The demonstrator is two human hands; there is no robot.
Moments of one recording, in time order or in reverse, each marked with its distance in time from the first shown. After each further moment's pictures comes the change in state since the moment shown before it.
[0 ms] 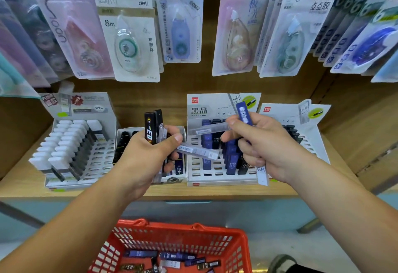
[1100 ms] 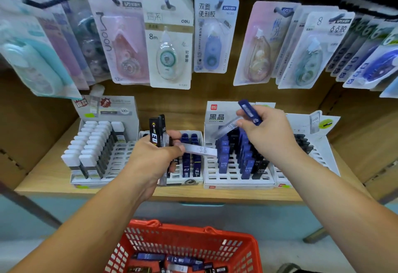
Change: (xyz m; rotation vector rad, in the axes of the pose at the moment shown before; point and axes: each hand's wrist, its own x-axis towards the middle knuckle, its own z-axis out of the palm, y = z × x) left_hand -0.004 0.003 -0.032 -0.047 0.155 -0.050; right_hand 0.025 -0.008 0.030 -0.597 0.307 -0.412
